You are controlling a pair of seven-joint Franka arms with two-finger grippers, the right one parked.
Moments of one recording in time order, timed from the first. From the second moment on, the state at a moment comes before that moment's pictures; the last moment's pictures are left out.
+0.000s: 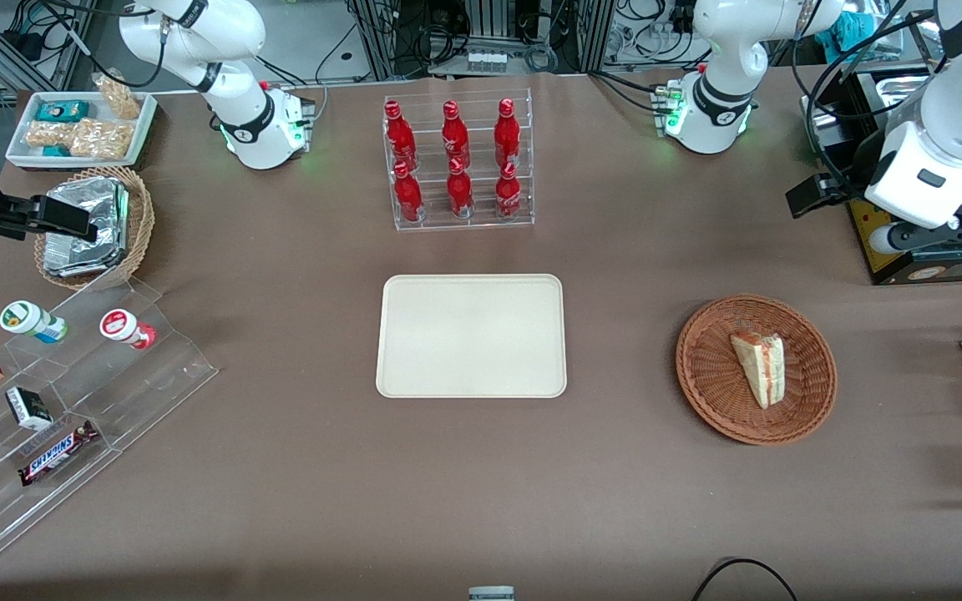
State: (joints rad) arm 0.05 0.04 -0.24 -1.47 0.03 1.28 -0.39
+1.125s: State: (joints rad) arm 0.15 0.17 -0.21 -1.84 0.03 1.83 -0.39
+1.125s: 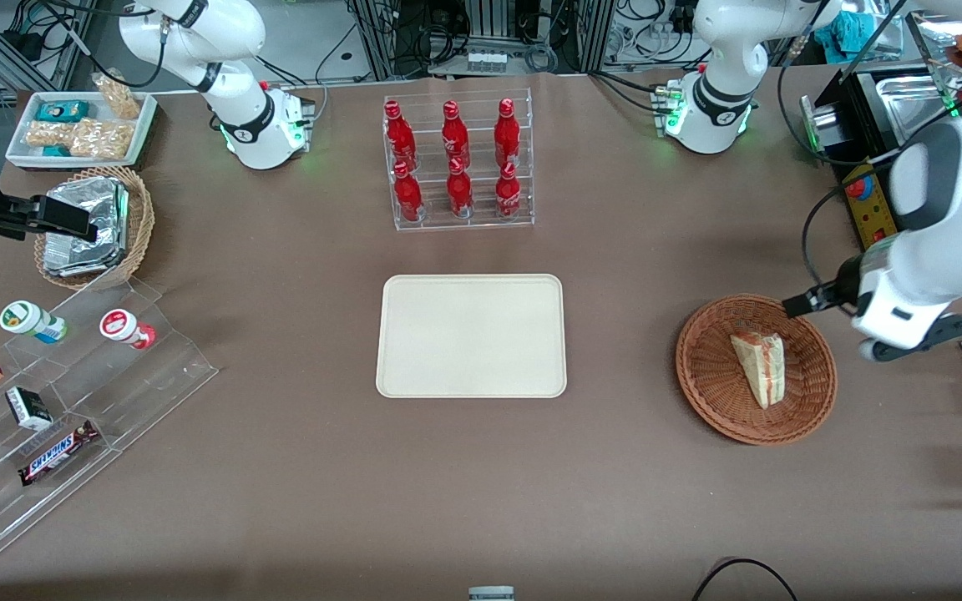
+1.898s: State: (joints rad) arm 0.21 0.25 -0.20 -2.13 0.02 2.37 -0.43
